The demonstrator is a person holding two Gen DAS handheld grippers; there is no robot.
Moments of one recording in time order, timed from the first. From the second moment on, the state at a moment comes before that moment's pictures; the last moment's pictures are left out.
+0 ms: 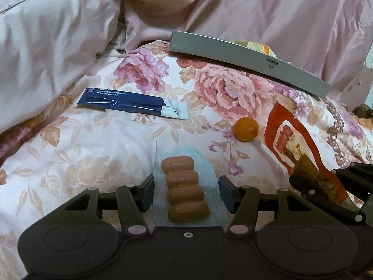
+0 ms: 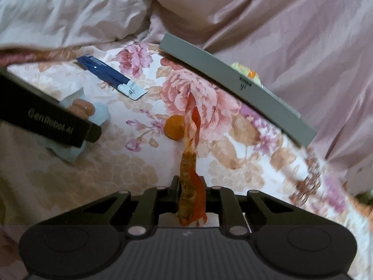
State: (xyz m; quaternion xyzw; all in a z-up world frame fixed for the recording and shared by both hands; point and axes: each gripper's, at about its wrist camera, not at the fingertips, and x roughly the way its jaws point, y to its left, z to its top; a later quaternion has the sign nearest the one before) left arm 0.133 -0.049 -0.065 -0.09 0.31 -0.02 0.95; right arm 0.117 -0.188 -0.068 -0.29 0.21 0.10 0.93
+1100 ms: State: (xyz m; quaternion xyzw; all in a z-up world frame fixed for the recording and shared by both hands) left arm 0.119 -0.040 -0.051 -0.14 0.29 -0.04 0.95; right arm 0.092 -0.180 -0.063 -0.35 0.12 0.08 0.93
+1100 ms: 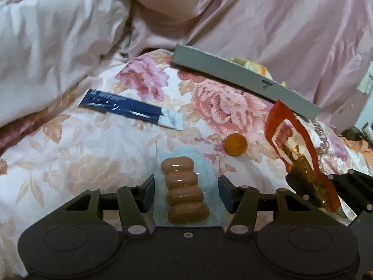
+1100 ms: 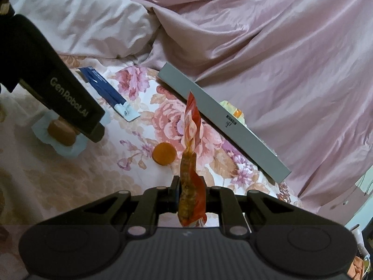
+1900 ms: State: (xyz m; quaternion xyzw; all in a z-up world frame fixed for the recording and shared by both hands) left arm 0.133 -0.015 -0.035 -0.18 0.25 -0.05 0.95; right arm 0.099 -0.186 -0.046 -0.29 0.09 0.03 0.95
